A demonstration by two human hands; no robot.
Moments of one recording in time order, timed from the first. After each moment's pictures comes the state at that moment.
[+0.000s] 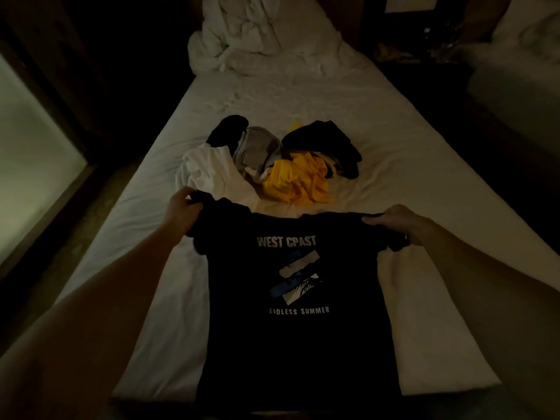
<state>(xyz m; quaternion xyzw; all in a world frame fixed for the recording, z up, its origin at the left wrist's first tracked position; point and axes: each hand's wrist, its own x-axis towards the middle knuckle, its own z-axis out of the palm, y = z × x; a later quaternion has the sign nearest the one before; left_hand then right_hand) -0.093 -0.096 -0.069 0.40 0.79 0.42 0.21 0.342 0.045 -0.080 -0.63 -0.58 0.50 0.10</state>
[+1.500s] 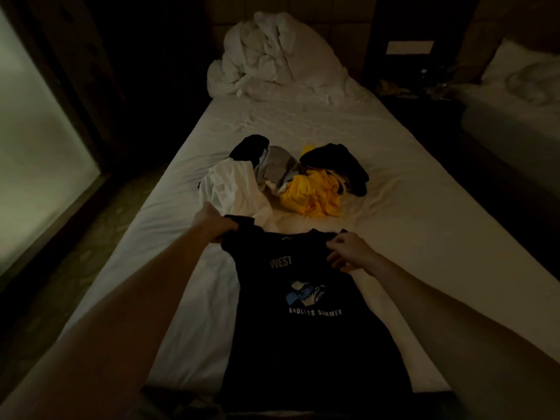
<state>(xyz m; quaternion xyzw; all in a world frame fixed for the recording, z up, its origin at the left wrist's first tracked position) -0.074 -0.137 -0.032 0.34 0.85 0.31 0.26 0.230 -0.063 -0.072 -0.59 -0.64 0.49 0.10</state>
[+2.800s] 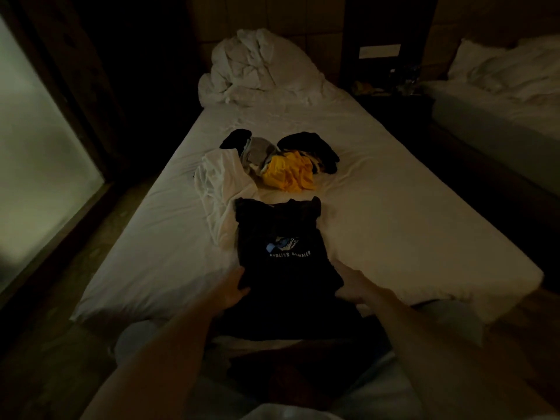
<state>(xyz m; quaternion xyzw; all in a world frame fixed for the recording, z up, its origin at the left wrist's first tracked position) 0.045 -0.324 -0.168 0.57 0.75 0.12 0.31 0.356 -0.230 -0.151 -0.52 -0.76 0.39 0.02</state>
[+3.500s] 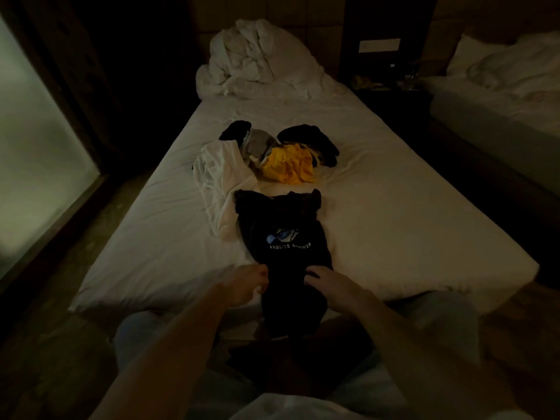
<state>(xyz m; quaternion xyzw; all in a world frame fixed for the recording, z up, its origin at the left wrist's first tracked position) 0.058 -0.321 -0.160 0.85 0.52 0.00 0.11 0.331 -0.253 -0.173 -0.31 -0.94 0.12 -0.08</state>
